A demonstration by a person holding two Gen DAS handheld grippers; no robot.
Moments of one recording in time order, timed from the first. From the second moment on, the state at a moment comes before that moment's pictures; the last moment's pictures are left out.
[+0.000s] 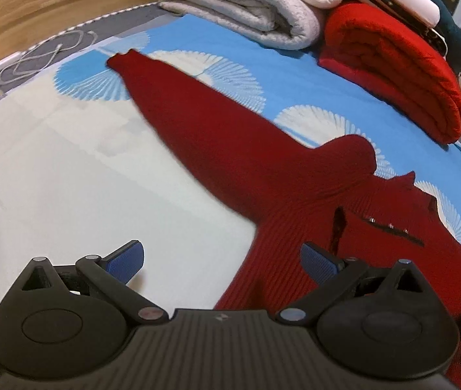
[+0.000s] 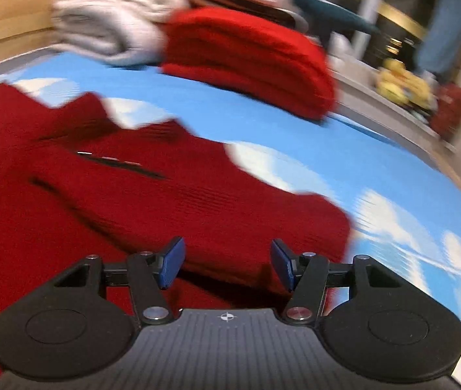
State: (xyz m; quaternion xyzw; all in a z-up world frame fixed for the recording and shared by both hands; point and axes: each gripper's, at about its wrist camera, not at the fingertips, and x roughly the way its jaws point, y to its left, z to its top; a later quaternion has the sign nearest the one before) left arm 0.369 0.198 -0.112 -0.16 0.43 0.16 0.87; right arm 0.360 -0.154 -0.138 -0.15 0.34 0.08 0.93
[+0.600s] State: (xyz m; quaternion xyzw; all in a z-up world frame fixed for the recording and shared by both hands) left arm 0.381 0.263 -0.101 -0.21 0.42 0.24 0.85; right arm 0.422 -0.002 -0.162 -0.10 0.27 0.13 0.95
